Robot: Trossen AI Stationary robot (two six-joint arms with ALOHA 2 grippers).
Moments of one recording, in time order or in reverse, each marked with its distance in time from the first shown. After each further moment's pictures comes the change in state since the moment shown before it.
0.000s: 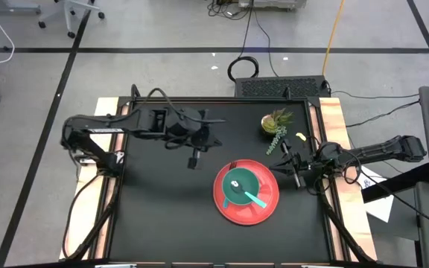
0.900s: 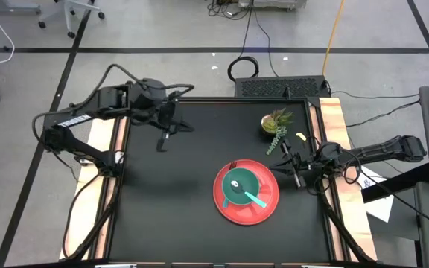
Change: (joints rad) left arm 0.187 -0.218 0.000 -0.234 0.239 0.011; right arm 0.000 0.003 0.000 0.000 0.000 0.008
